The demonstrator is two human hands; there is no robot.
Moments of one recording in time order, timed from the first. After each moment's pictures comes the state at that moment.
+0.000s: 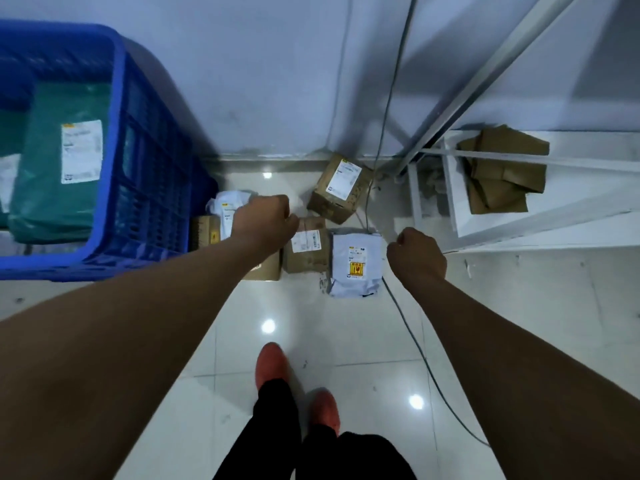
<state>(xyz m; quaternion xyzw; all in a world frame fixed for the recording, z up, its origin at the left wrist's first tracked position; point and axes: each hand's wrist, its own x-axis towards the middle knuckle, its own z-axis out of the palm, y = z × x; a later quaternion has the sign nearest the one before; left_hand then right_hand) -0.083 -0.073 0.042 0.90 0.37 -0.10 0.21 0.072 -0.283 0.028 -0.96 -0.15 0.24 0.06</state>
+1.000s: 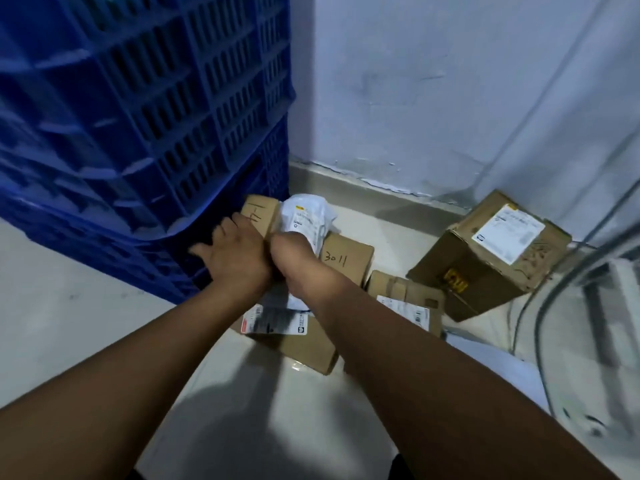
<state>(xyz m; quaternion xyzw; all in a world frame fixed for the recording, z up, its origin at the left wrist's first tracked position) -0.191 0.016 -0.361 0.70 0.71 -0.02 0.06 -0.113 0.005 -0.367 -0.69 -0.19 0.58 0.39</state>
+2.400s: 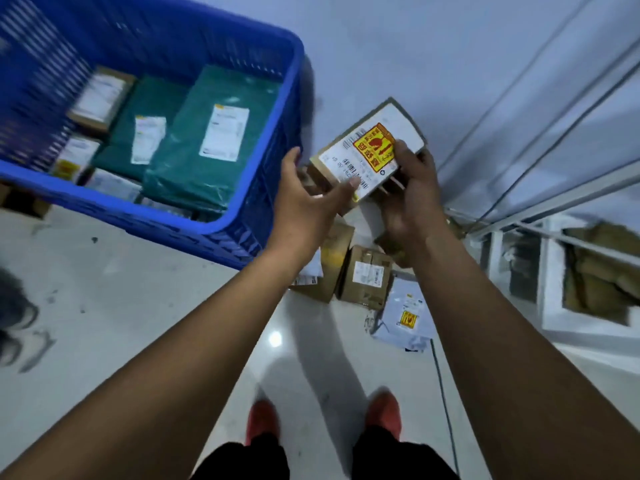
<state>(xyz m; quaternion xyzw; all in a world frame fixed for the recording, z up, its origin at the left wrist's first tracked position) -0.176 -0.004 0.084 0.50 0.52 0.33 0.62 -0.022 -0.035 0.072 -0.52 -0.04 0.49 0.70</state>
